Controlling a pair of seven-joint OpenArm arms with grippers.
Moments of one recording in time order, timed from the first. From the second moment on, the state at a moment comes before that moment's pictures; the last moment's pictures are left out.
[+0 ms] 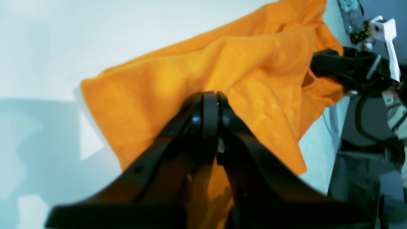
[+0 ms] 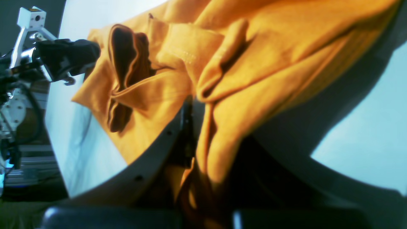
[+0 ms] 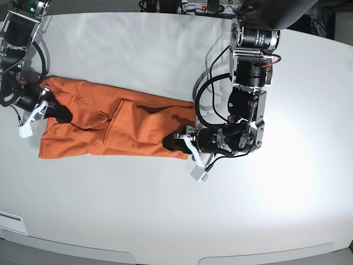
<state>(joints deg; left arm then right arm) -22.8 0.8 1.1 59.7 -46.3 -30.6 66.4 4.4 26.1 26.3 61.1 67.3 41.0 -71.3</state>
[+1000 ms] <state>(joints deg) -25.5 -1.3 1.5 58.8 -55.2 -37.6 77.5 3.7 22.3 23.5 102.7 62.1 39.6 -72.2</state>
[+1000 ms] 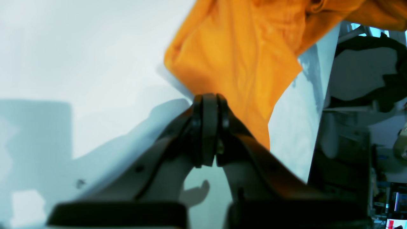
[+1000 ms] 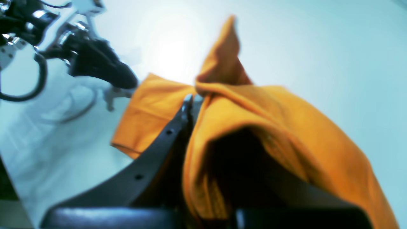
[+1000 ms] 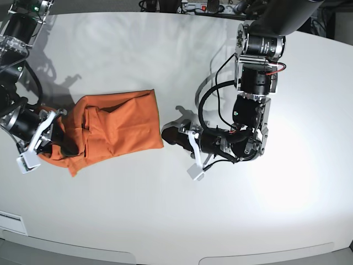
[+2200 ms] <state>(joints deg) -29.4 -11.8 1.6 58.8 -59.1 -38.0 78.0 3.7 13.7 0.1 111.0 66.5 41.0 -79.9</state>
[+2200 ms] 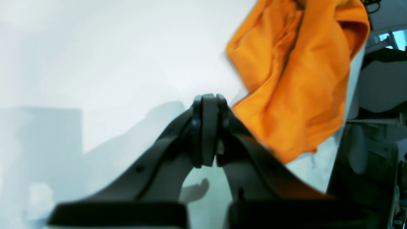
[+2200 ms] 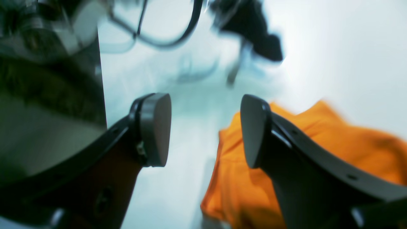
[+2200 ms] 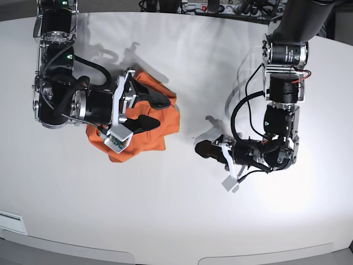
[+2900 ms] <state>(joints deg) -29.6 -13.9 1.6 58.8 -61.3 -38.0 78.0 -5.8 17.6 4.1 111.0 47.7 41.0 -68.3</state>
